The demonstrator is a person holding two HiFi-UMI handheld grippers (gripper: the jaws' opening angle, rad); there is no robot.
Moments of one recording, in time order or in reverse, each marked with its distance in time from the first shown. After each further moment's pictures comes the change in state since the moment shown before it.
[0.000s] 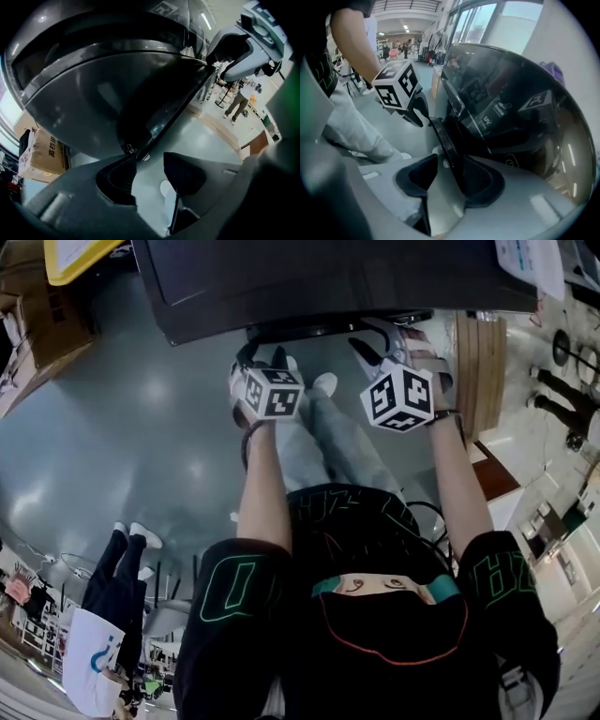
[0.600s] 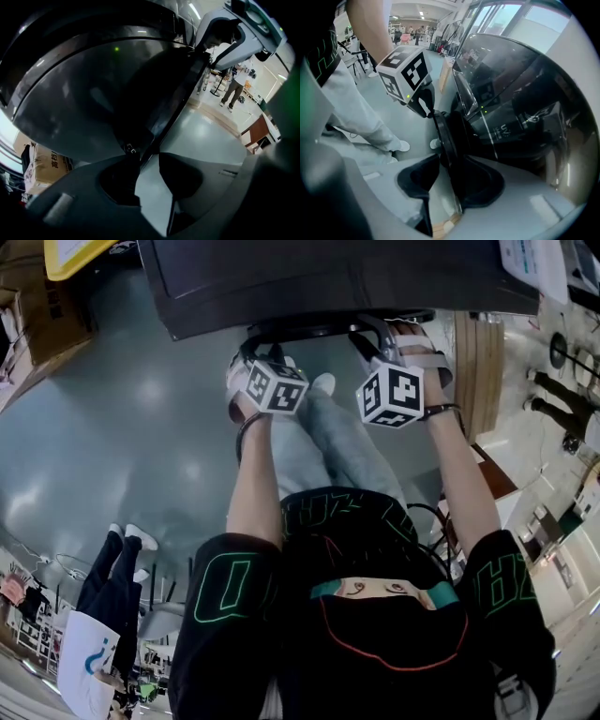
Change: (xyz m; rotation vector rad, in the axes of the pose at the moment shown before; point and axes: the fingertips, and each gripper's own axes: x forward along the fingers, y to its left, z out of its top) left arm 0.012 -0.001 -0.010 0.140 0.049 -0.022; right arm 0.017 0.009 0.001 -0.179 0.087 -0.018
